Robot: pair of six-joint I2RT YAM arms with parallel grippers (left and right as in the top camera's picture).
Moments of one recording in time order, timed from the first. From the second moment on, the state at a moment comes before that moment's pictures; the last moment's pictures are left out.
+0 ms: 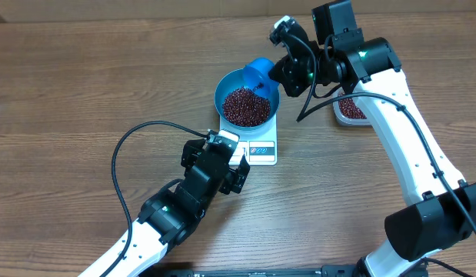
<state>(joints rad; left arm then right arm) -0.72 1.07 0.62 -0.21 -0.30 -0.15 0.31 1.80 1.80 -0.96 -0.44 -0.26</state>
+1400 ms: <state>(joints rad) -0.72 1.07 0.62 -0.21 -0.30 -0.15 -0.14 1.77 1.80 -1.10 -0.34 -0.03</state>
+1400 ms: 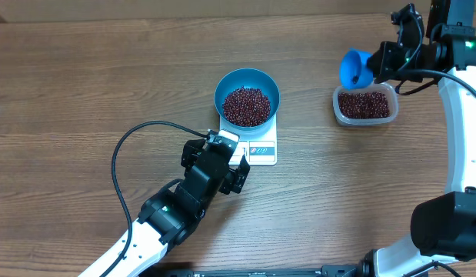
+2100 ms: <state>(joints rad) -0.72 1.07 0.62 -0.21 -0.30 -0.15 0.03 1.77 1.80 -1.15 0.17 -0.10</state>
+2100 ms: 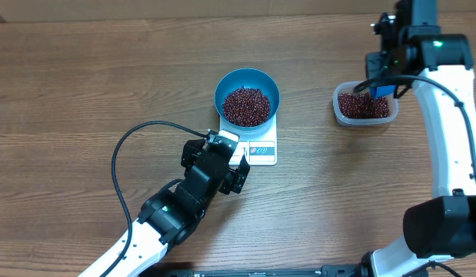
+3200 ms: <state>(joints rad) -0.72 1.07 0.62 -0.21 -0.30 -0.15 0.04 1.77 1.80 -1.14 0.18 0.95</state>
